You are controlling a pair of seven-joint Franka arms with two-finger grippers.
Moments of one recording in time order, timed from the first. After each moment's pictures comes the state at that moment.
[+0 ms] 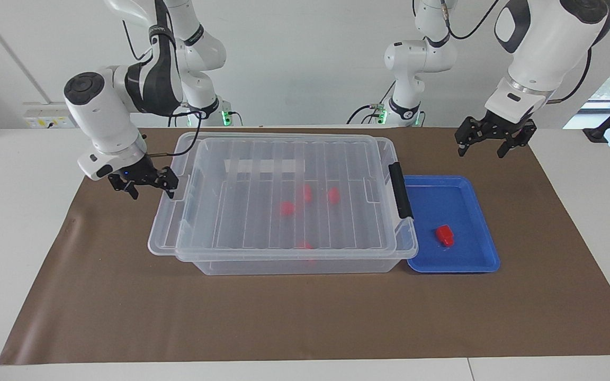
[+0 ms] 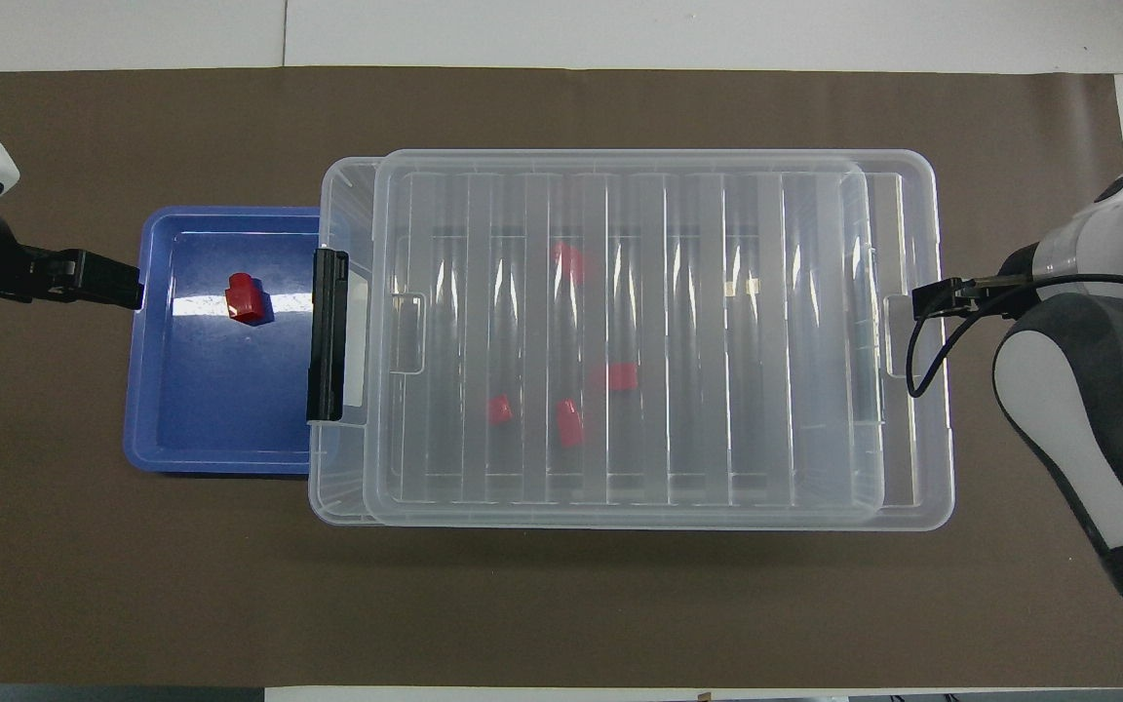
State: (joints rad) left arm -0.07 -0.02 -0.06 -1.65 0.00 1.65 0.02; right arm 0.02 0.03 -0.06 -1.98 0.01 2.03 -0.05
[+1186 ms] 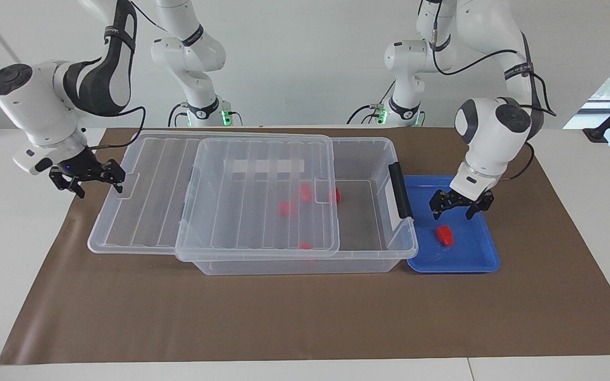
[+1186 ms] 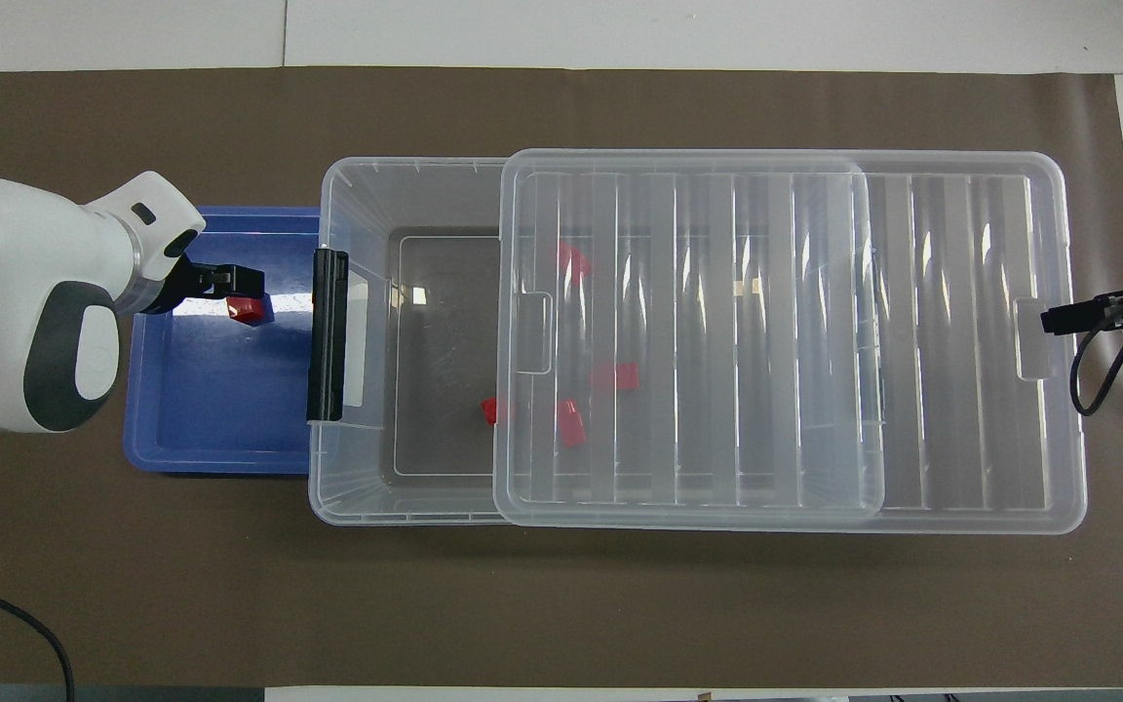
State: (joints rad) left arm -0.07 0.16 -0.06 -2.02 0.00 2.30 -0.07; right arm -0.07 0.03 -0.19 -1.97 0.01 2.05 -0.42
